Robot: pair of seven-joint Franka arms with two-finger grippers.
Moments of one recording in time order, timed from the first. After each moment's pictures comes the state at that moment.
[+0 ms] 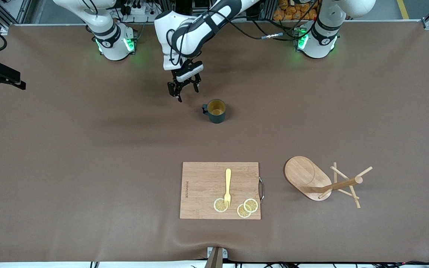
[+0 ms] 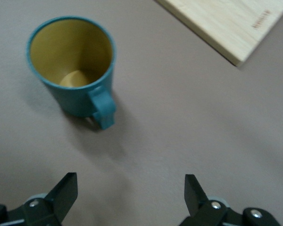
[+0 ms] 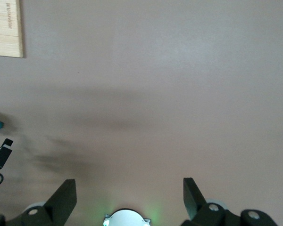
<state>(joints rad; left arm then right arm) -1.11 0.79 -0.18 -1.41 0.70 2.05 -2.41 -0.04 0.03 -0.04 -1.45 0.04 1.35 -0.17</state>
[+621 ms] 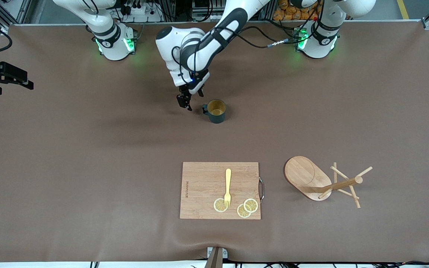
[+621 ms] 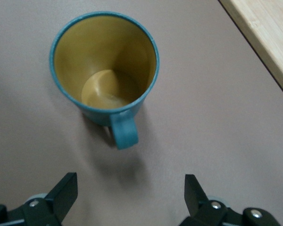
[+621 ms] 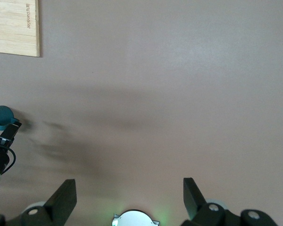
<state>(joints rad) -1.10 0.84 -0.08 -1.35 0.49 2.03 -2.48 -0.03 0.03 -0.04 -1.45 0.08 1.35 -0.17</state>
